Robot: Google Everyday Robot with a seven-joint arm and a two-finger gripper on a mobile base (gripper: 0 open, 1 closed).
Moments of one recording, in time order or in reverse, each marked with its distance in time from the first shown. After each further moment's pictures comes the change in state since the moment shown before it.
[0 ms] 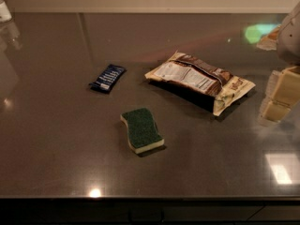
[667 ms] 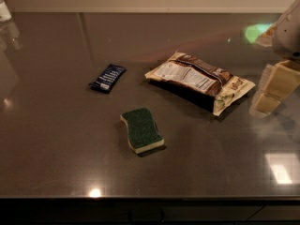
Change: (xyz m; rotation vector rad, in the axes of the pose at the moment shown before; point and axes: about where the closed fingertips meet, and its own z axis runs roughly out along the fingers) arm -0.004 -0.018 0.009 0.017 -0.036 0.048
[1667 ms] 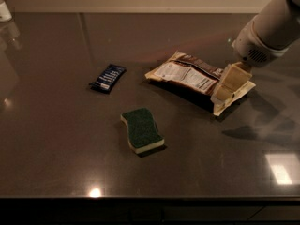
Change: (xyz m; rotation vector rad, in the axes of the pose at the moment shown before) arm -0.027 -0.058 0.078 0.068 -0.077 0.131
